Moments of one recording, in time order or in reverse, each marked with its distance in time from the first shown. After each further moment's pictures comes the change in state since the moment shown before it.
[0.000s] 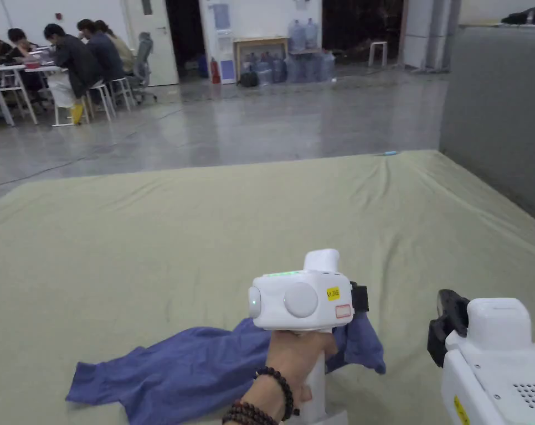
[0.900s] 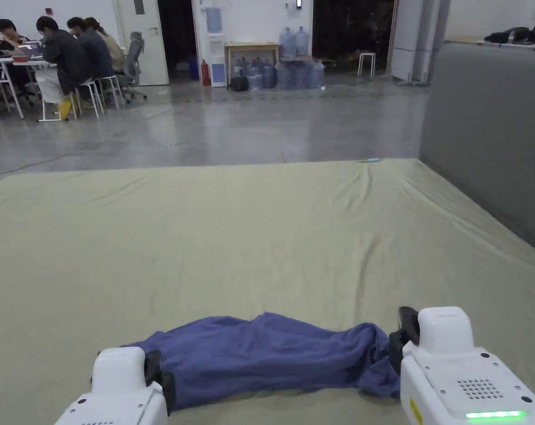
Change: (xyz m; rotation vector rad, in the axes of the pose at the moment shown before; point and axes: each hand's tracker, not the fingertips) left arm -0.061 -0.163 0.251 0.377 0.709 -0.059; right arm -0.018 -0.019 0.014 -0.089 0.086 0.056
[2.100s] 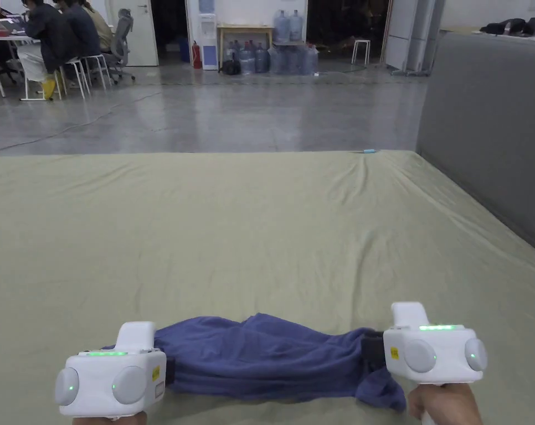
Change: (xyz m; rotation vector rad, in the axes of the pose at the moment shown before) left arm -0.019 -0.001 -0.179 -0.454 -0.076 -0.030; right arm 0.047 -0.064 -0.220 -0.617 0.011 -0.027
